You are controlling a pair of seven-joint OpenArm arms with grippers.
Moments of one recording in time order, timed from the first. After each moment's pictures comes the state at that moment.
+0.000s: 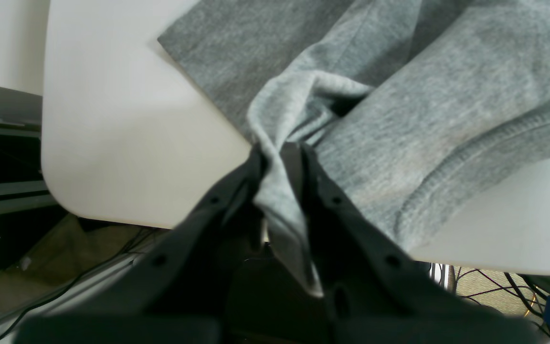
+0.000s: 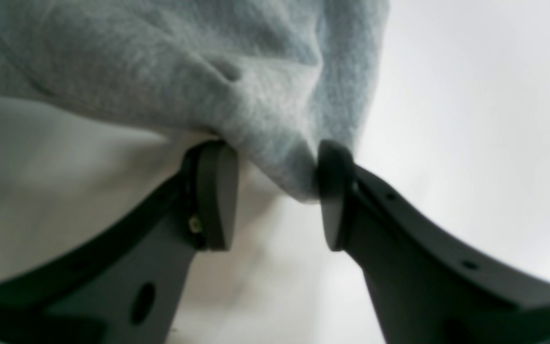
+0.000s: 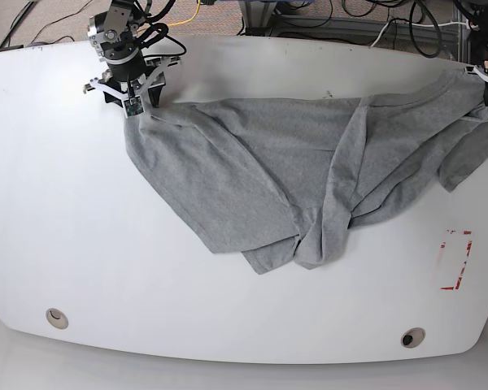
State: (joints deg) left arm 33.3 -25.1 -46.7 101.1 -28.9 -32.0 46.8; right arm -28.9 -7.7 23.0 107.9 -15.8 32.4 -28.1
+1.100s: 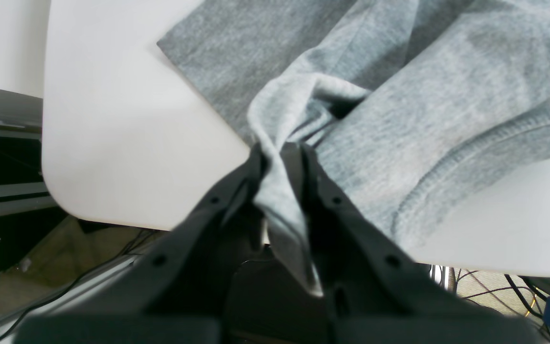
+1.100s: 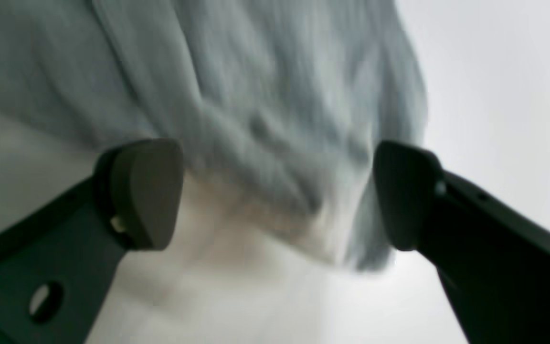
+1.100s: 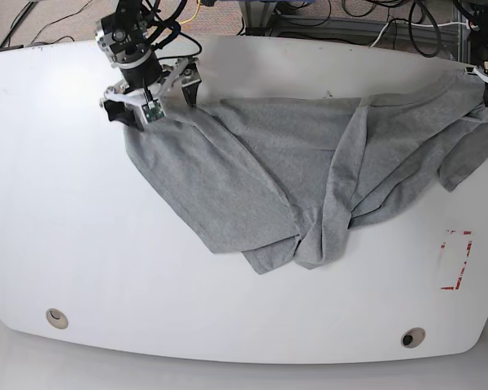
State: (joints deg) left arm 33.1 -25.1 -46.7 101.2 -28.9 -31.9 46.8; right arm -28.9 -9.2 19.0 113.1 -15.6 38.8 -26.6
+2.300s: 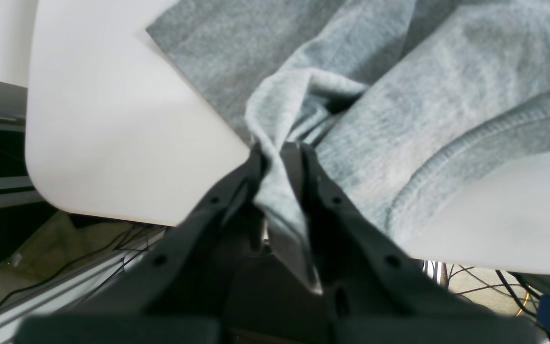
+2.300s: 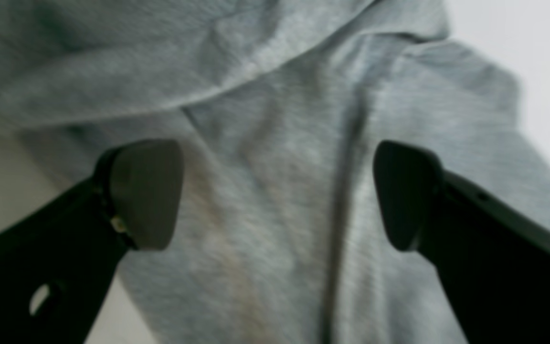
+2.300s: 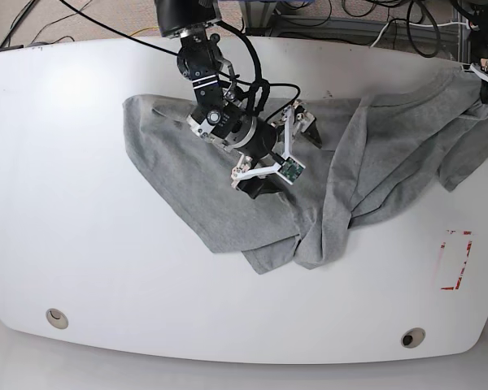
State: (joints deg) left arm 33.3 -23.7 -46.6 101.2 -28.7 -31.9 46.8; right arm -3.5 -8.6 -16.3 94.8 -10.2 37.5 -37.3
